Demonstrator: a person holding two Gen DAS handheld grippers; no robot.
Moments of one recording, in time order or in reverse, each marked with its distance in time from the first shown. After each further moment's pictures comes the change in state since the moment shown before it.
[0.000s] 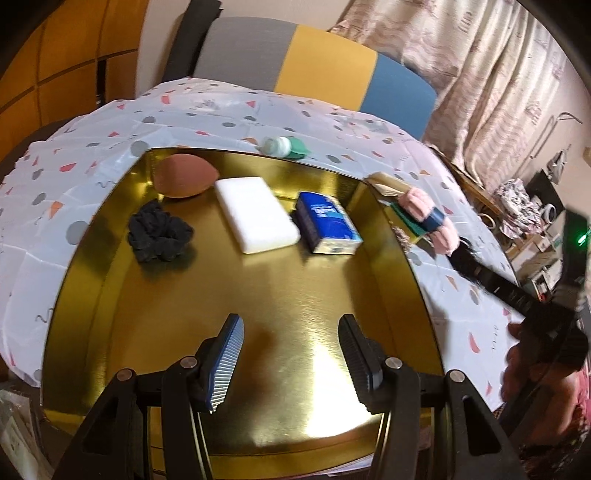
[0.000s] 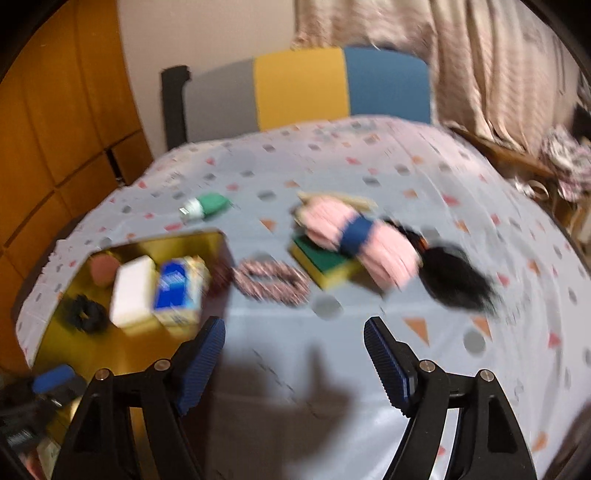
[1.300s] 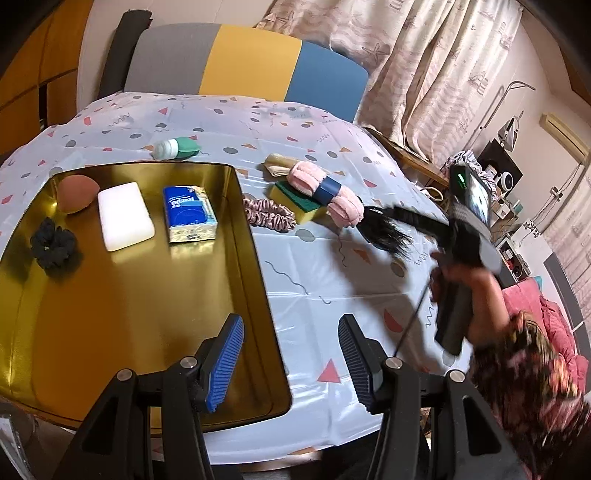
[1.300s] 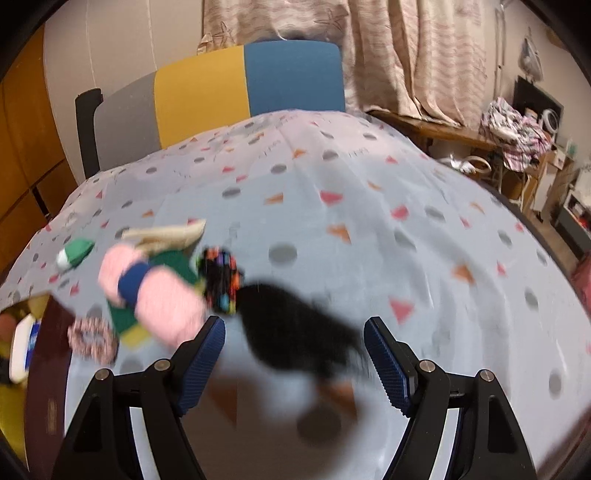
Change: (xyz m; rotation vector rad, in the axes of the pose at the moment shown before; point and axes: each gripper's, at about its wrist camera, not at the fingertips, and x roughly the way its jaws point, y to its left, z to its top) left arm -0.004 -0.114 -0.022 0.124 0.011 -0.144; right arm 0.048 -0.154 0.053 0.114 -0.033 -0.195
